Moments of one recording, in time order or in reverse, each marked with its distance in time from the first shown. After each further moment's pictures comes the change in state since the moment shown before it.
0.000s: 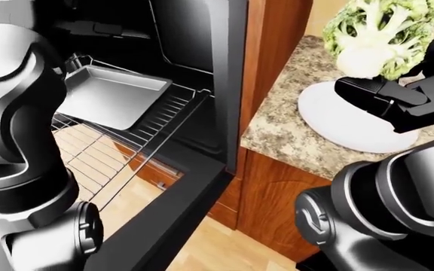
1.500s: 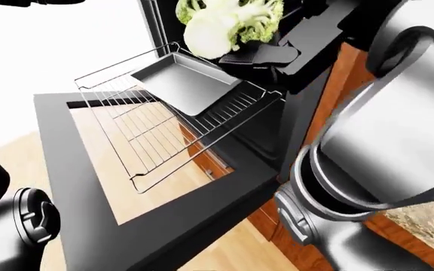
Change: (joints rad) left arm -0.132 0.231 0.061 0.004 -0.033 0.089 -0.057; right arm -0.192 0.107 0.274 0.293 0.354 0.086 -0.261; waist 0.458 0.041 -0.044
